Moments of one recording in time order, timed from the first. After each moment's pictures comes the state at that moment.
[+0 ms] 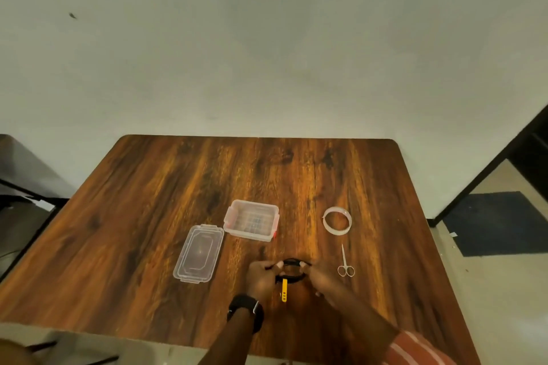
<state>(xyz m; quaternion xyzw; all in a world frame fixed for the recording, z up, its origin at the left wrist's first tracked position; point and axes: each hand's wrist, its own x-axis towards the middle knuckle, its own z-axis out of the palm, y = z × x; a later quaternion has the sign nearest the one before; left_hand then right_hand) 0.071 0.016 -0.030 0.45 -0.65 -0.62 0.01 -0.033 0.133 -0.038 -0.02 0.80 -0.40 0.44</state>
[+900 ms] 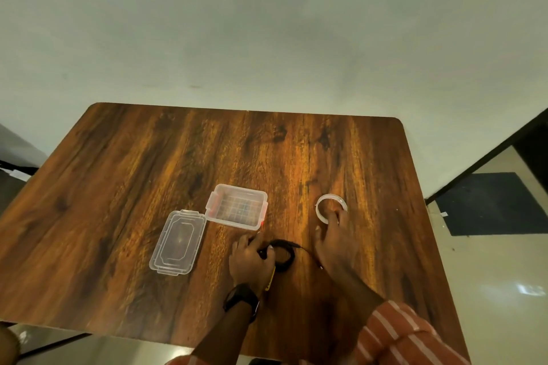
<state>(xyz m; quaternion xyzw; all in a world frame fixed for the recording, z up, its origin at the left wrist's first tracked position) 0.040 0.011 -0.078 0.43 -0.86 -0.27 0.06 -0.106 0.142 -0.084 -0.20 0.96 -0.18 0.04</state>
